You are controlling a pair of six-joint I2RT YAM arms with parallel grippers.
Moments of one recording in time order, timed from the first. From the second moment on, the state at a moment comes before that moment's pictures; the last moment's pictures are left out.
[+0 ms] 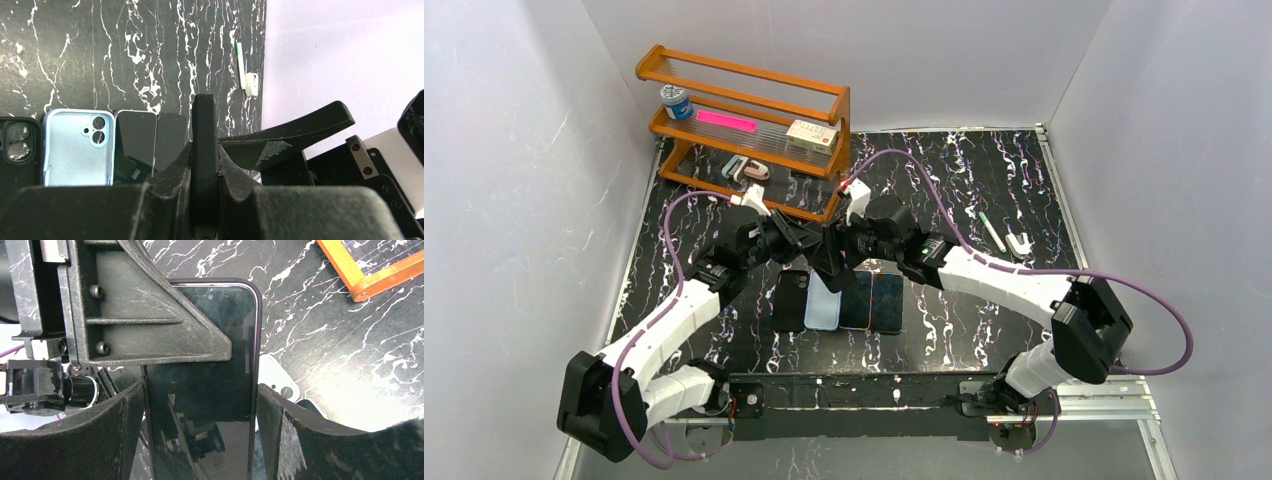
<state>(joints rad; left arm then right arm) -0.45 1.08 0.71 -0.05 0.24 -1.03 0.92 1.49 1.08 -0.01 -0.19 0.40</state>
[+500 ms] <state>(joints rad) -0.43 0.95 0.63 0.08 0.12 -1.18 0.80 1.21 0.84 0.22 -0.25 0.66</state>
